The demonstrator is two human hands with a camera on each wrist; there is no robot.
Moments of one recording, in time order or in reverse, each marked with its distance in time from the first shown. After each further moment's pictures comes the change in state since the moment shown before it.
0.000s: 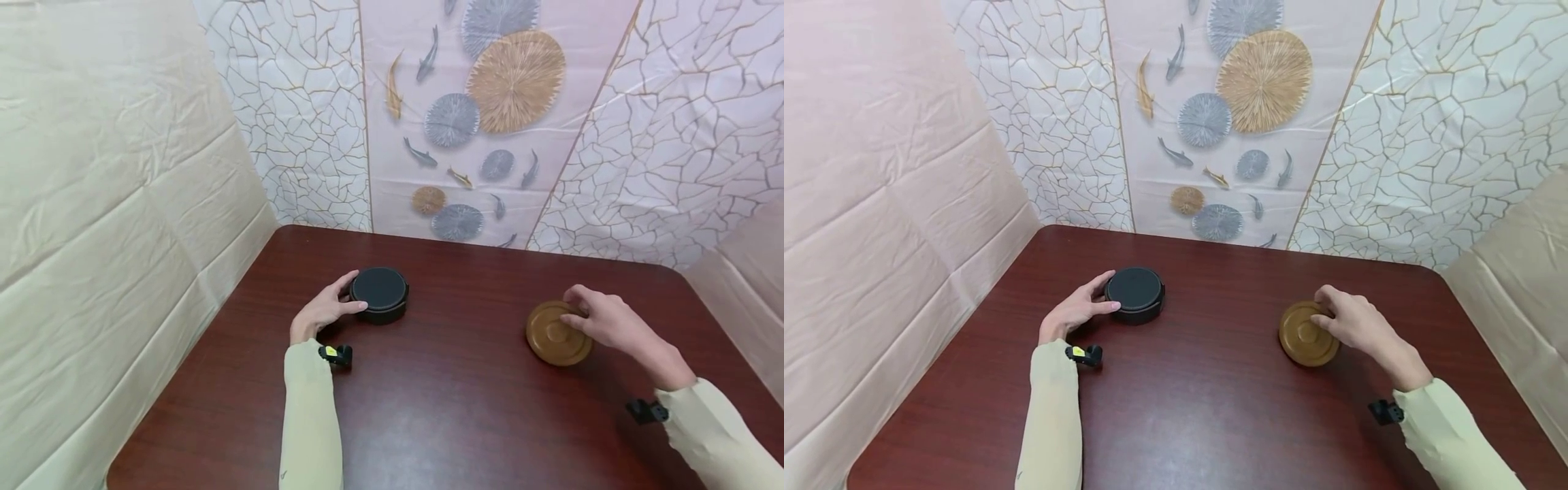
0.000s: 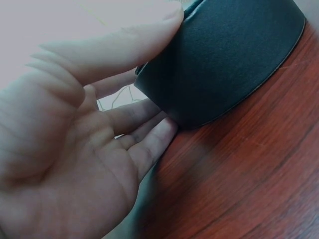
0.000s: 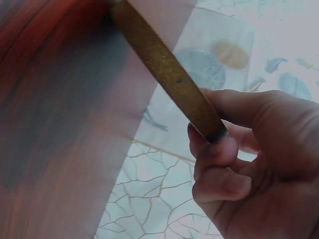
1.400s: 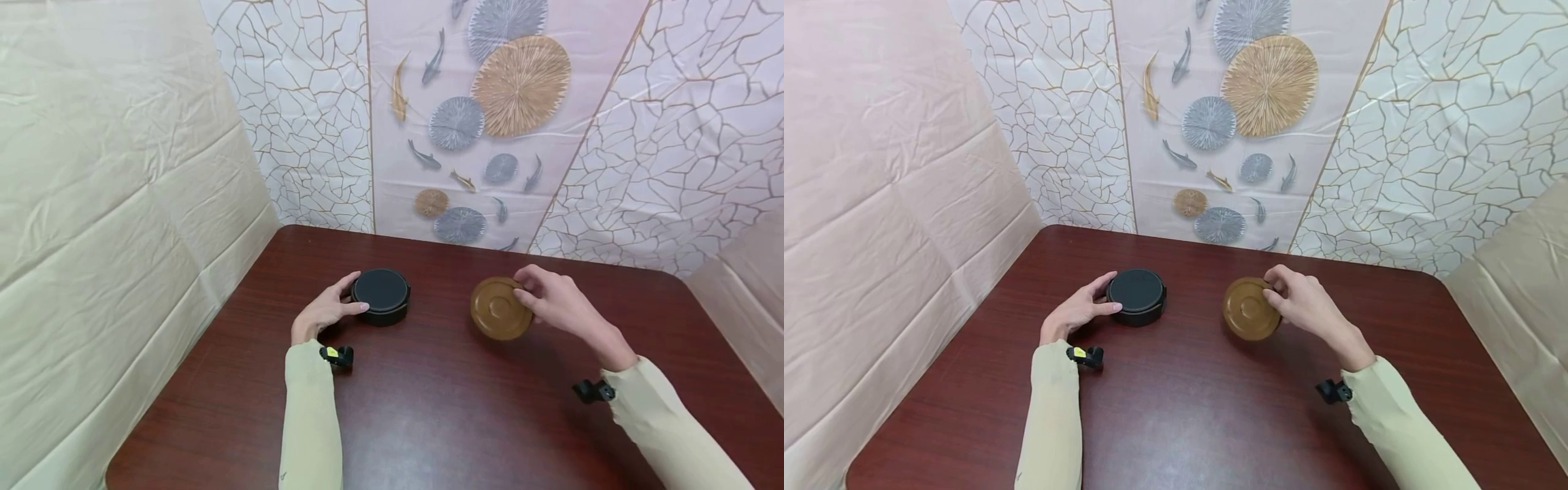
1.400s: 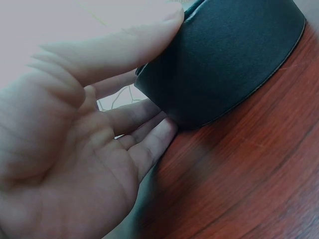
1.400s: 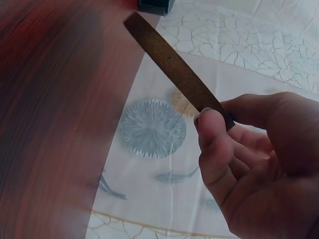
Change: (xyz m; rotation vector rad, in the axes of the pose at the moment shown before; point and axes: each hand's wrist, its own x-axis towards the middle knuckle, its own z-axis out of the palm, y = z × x) left_hand 0.002 -0.002 0.000 -0.052 -0.004 -0.018; right_hand 0.041 -0.068 0.007 0.295 0.068 -0.061
